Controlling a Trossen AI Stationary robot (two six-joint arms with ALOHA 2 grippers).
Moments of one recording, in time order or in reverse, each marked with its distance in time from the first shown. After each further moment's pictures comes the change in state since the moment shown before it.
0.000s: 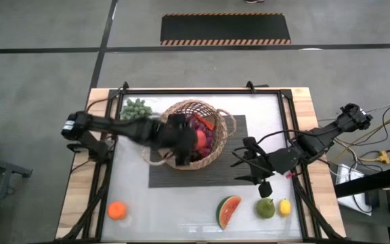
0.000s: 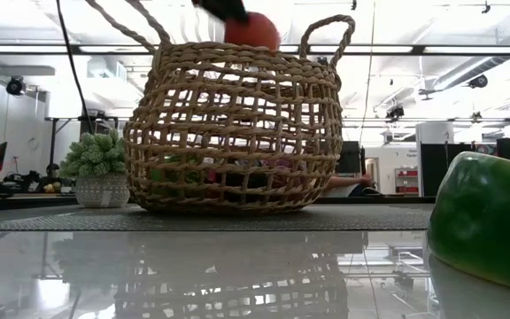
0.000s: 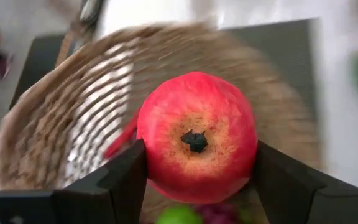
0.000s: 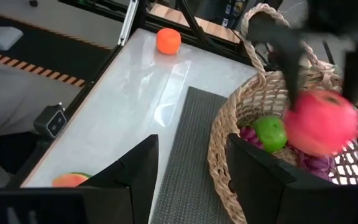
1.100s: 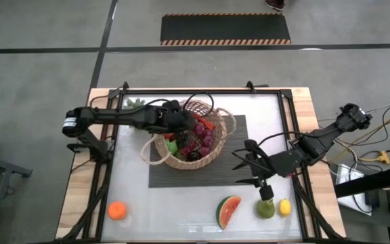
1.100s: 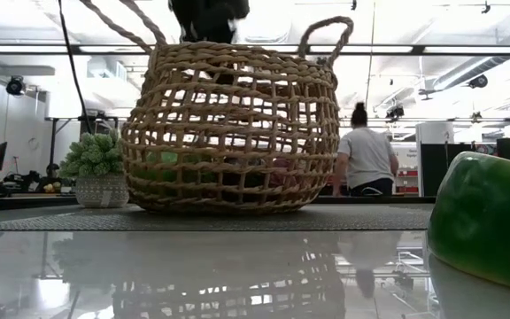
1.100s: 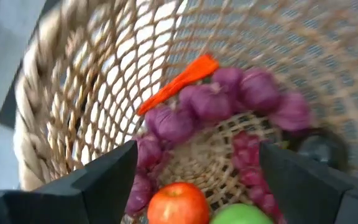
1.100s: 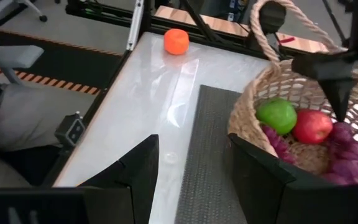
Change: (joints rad) left arm 0.174 -0.019 -0.144 0.030 0.006 -0.046; right arm 0.032 0.003 0.000 0.000 0.000 0.116
